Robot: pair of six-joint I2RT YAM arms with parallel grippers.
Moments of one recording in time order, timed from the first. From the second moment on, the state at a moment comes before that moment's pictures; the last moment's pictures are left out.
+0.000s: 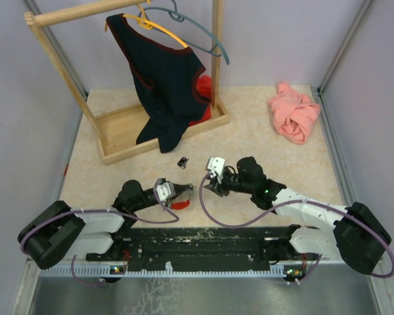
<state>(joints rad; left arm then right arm) -0.72 1.23 0.10 1.11 0.51 0.28 0.78 1.12 0.50 0.26 -0.41 -0.31</state>
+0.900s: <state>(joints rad) -0.72 1.19 0.21 0.82 0.51 0.28 0.79 1.27 0.66 0.15 -0.56 -0.43</state>
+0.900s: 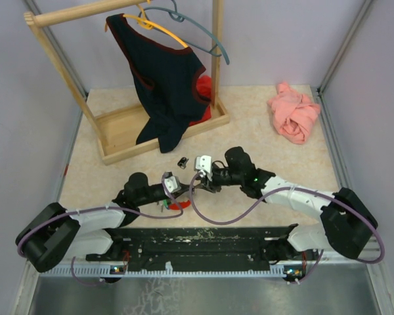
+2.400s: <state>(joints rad) -0.71 1.19 0.20 0.85 0.51 0.25 0.80 1.37 0.71 0.11 -0.62 -0.51</state>
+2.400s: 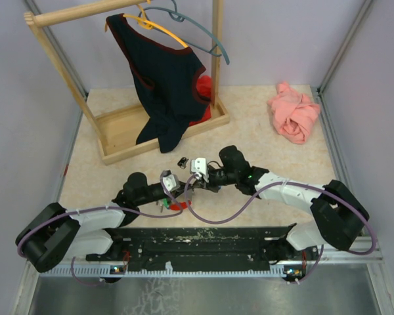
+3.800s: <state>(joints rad) -0.72 1.23 0.27 0.73 0.36 0.22 0.81 1.46 0.86 -0.24 0.07 0.16</state>
